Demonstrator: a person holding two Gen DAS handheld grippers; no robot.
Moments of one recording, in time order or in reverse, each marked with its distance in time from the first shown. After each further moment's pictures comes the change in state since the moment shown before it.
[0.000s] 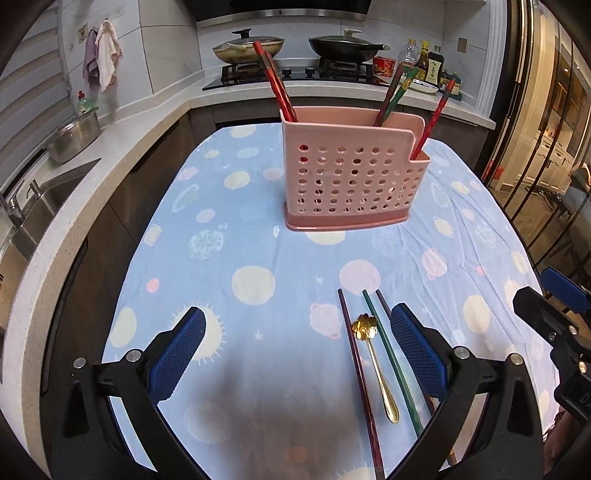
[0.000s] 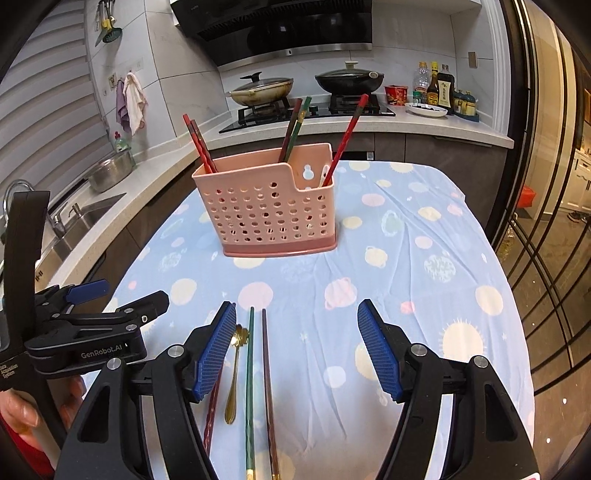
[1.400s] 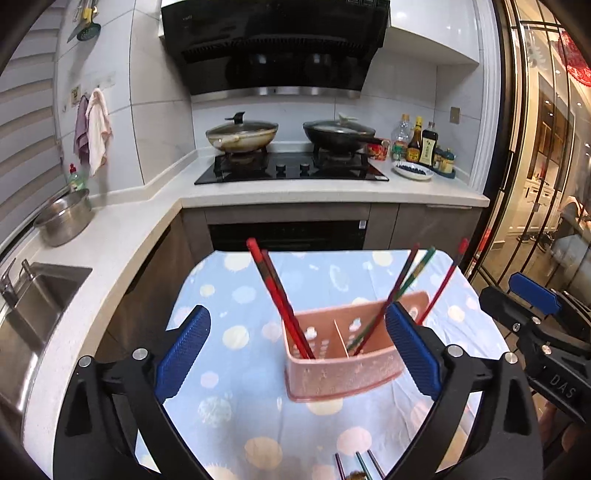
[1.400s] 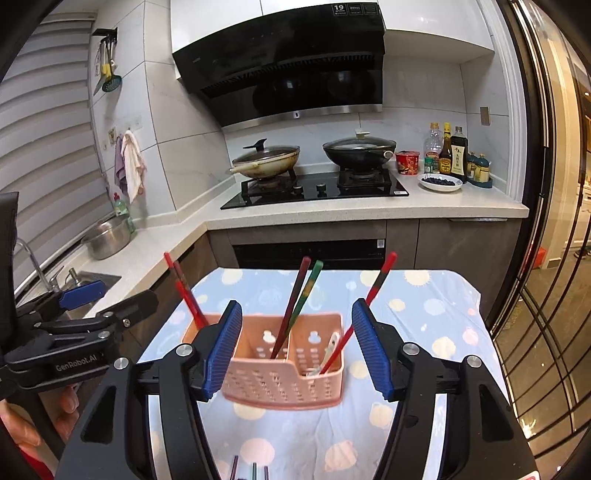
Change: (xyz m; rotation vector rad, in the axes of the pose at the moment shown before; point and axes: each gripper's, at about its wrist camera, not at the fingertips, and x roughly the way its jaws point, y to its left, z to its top) left arm -0.020 0.011 0.157 0.014 -0.280 -0.037; right arm 0.031 0.004 0.161 -0.014 -0.219 0.027
